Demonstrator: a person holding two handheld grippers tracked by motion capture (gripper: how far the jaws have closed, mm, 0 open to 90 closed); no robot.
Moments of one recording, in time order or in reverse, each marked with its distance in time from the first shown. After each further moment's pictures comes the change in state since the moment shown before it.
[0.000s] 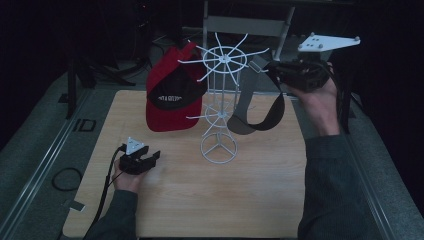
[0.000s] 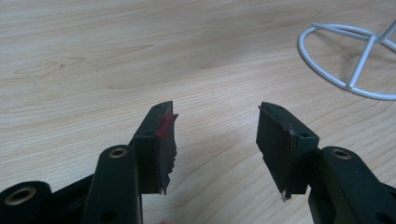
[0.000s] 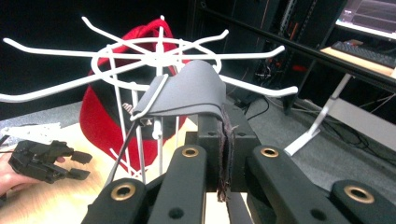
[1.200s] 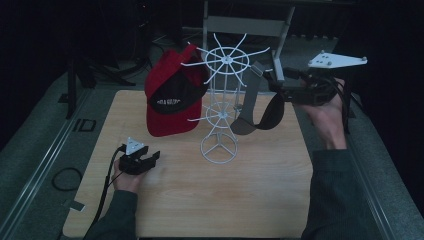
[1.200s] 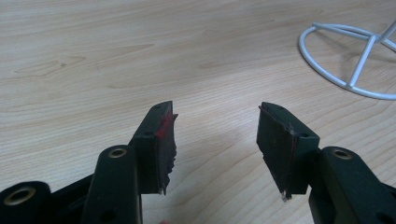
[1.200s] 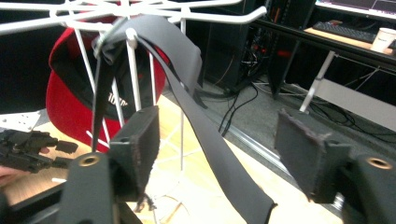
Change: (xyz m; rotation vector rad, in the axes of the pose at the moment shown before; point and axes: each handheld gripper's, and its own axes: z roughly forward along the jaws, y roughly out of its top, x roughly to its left) left arm 0.000 0.000 -0.001 0.002 0.001 0.005; right arm -0.010 -0.040 -0.013 0.015 -0.063 0.066
